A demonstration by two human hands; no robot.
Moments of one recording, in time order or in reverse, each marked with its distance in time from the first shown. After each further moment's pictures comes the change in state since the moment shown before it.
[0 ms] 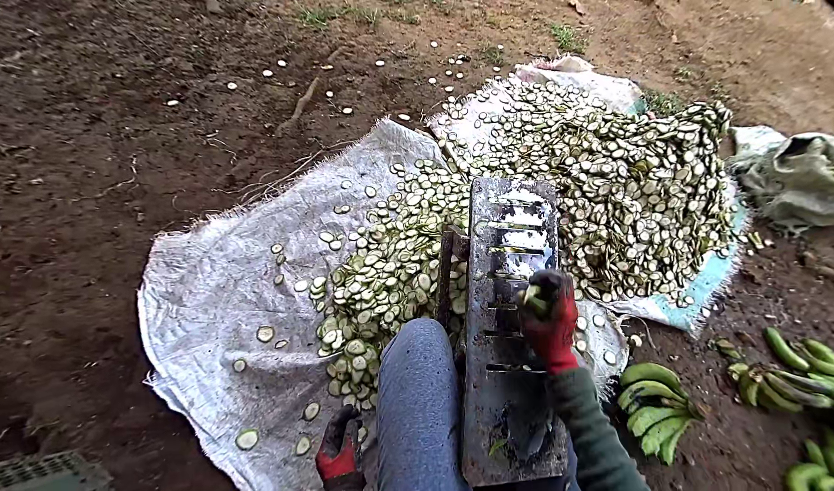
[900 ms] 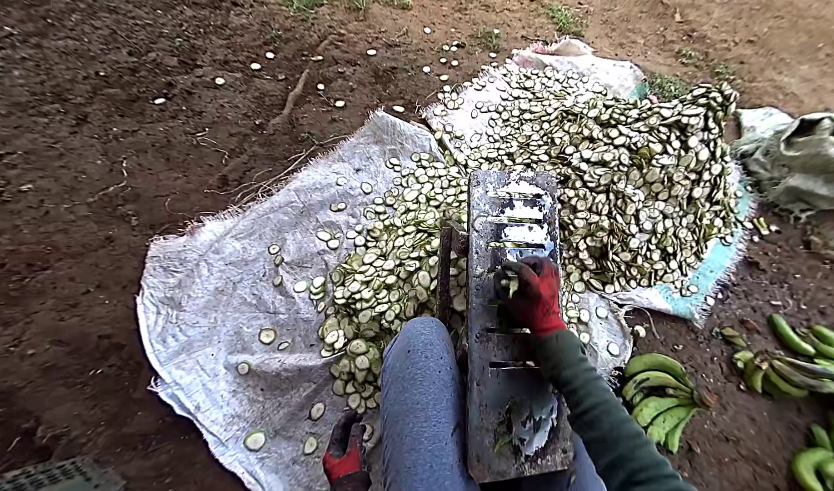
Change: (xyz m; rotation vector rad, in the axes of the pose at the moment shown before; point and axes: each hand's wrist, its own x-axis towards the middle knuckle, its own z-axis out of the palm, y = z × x) left_hand 0.004 -0.014 -0.010 0.140 -0.018 -0.082; right_hand 0.031 0.011 0.030 -0.129 -0.151 -0.146
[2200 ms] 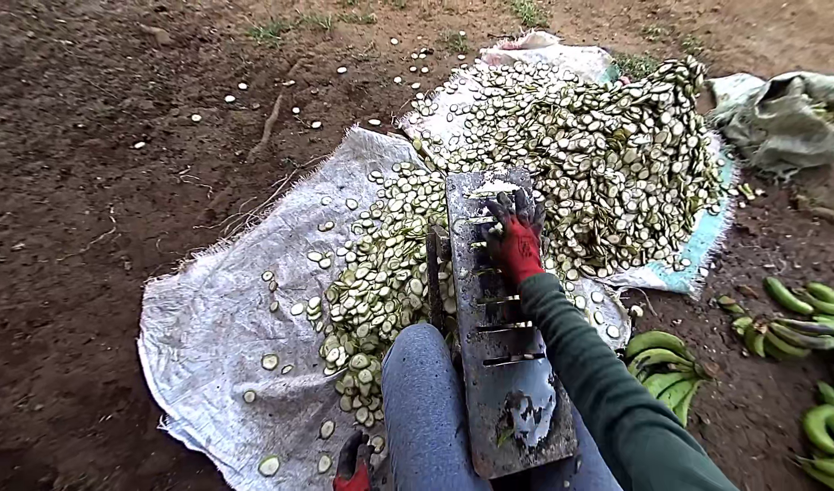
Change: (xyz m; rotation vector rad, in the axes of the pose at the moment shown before) left_hand 0.001 -0.022 -0.007 0.002 -0.028 -0.033; right_hand 0.080 0.019 0.010 -0.168 -0.316 0.351
